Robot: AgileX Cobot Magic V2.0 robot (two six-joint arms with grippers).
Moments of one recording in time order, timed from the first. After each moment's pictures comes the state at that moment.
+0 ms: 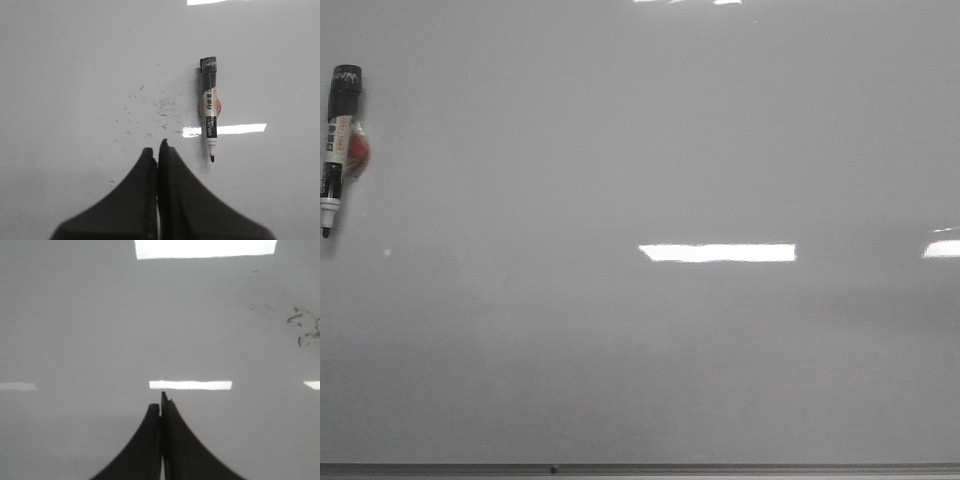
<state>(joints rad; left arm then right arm) -0.02 -0.01 0.01 0.02 0.08 0.05 -0.01 -0.01 0.03 0.02 -0.01 0.03</state>
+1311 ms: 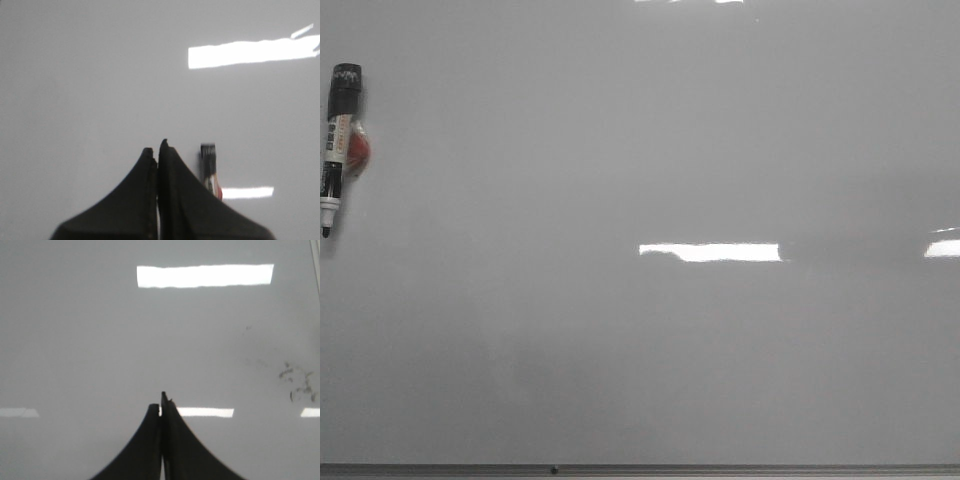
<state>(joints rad) -0.02 -0.01 -0.12 0.02 -0.05 0.05 -0.01 -0.01 -0.18 0.02 0.09 0.03</state>
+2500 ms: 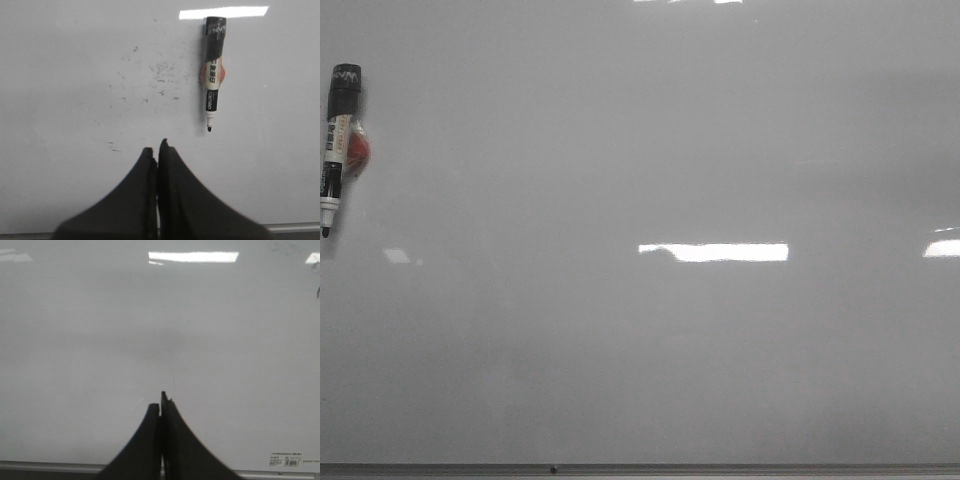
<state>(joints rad) -0.02 0.60 -0.58 0.01 0.56 0.05 -0.01 0.53 -0.59 0.02 0.62 0.02</state>
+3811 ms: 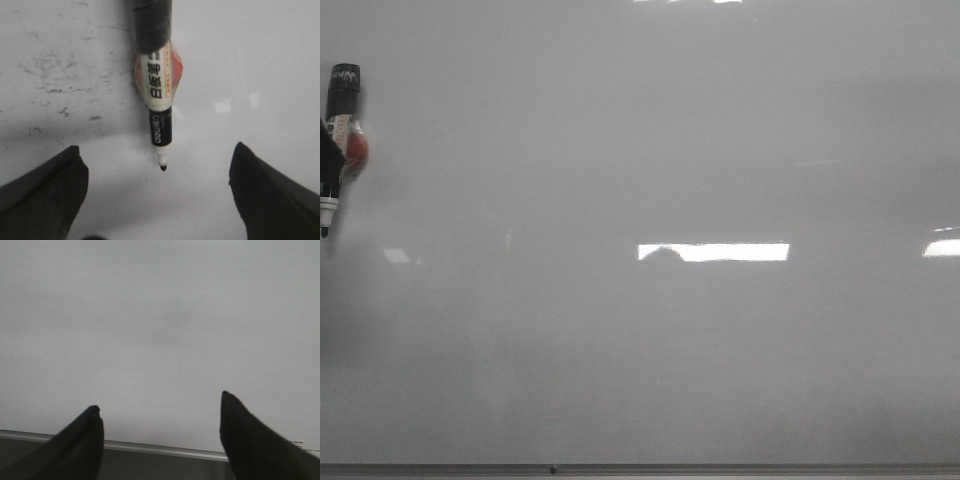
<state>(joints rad) -0.17 1.32 -0.77 -0.02 0.30 0.05 -0.01 0.57 -0.59 0.06 0.65 -0.06</state>
